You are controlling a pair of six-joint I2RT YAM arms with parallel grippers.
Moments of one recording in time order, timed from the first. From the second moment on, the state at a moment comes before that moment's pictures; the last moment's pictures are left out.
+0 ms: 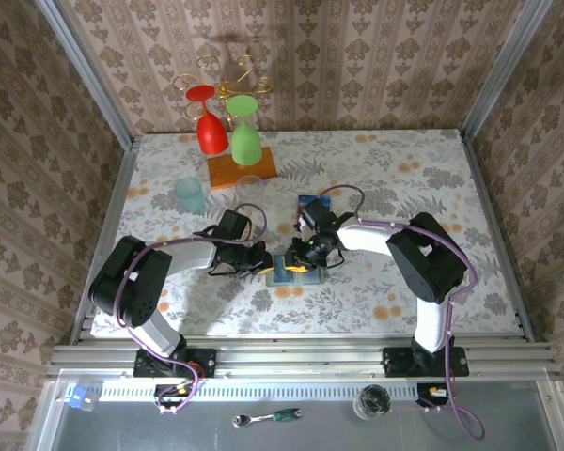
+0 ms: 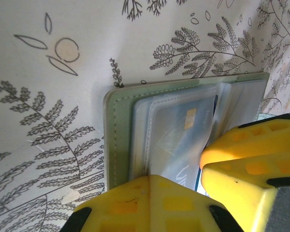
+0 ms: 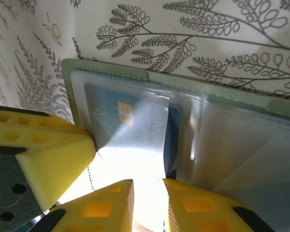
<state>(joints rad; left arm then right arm) -0.55 1.63 0.72 -0.16 0.56 -0.77 0.63 1.90 1.10 -0.36 -0.52 0.73</state>
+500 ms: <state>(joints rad) -0.55 1.63 0.72 -0.16 0.56 -0.77 0.63 1.89 1.12 -0.42 -0.47 0.70</state>
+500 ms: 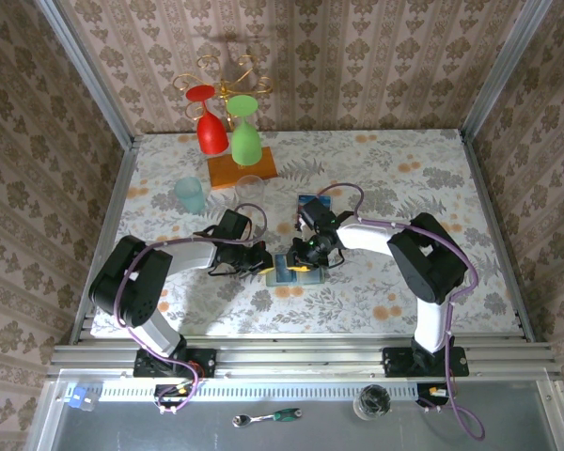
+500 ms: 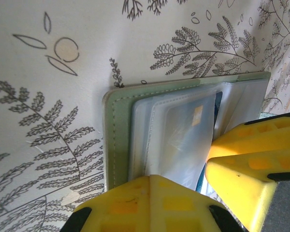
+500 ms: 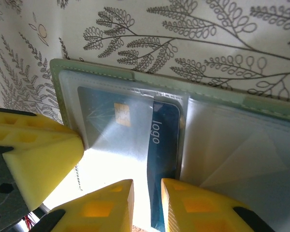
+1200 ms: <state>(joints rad) -0.56 1.61 0.75 -0.19 0.56 -0.77 0.63 1.85 1.13 -0.48 -0.45 0.69</state>
